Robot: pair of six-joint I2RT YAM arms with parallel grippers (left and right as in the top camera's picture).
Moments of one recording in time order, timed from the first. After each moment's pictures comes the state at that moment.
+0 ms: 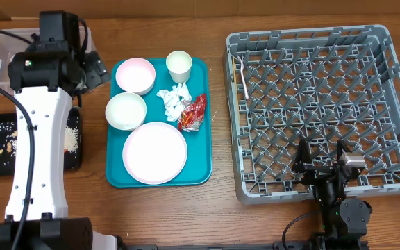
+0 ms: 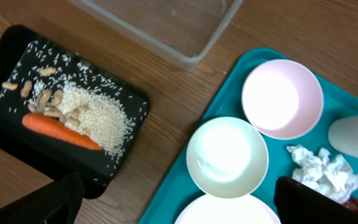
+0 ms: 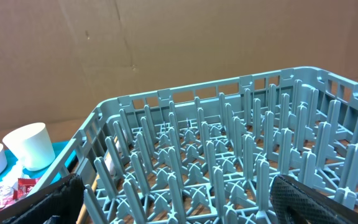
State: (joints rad) left arm 0.03 1.63 1.76 -1.23 -0.26 -0.48; right arm -0.02 0.01 0.02 -0.03 -0.04 0.16
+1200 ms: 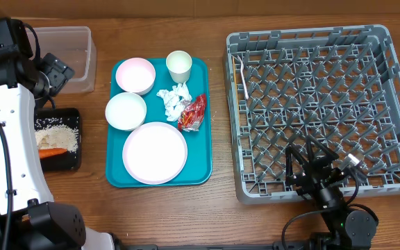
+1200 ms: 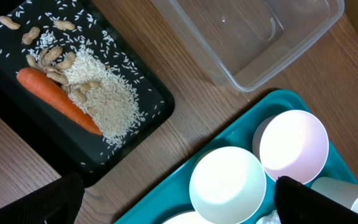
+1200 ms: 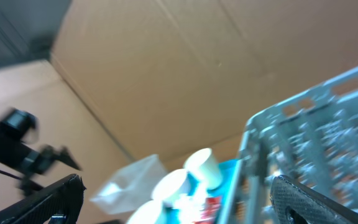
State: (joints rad) left arm 0.29 1.67 1.76 -1.23 -0.10 -0.67; right arm -0.02 0.01 0.02 0.22 -0.45 0.80
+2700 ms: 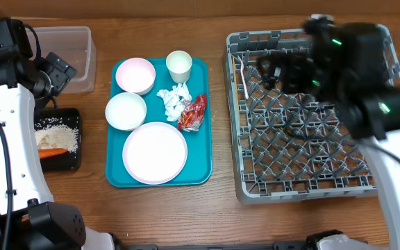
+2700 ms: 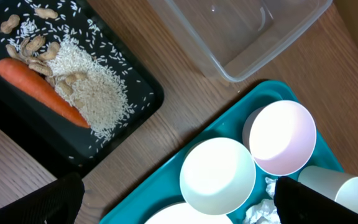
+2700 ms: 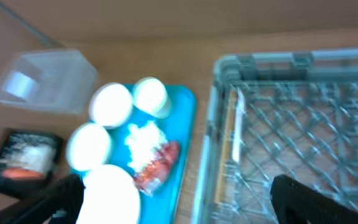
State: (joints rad) left arm 0.29 1.67 1.76 -1.23 -0.05 -0.68; right arm 0.25 1.44 1.66 -0.96 -0.21 0.23
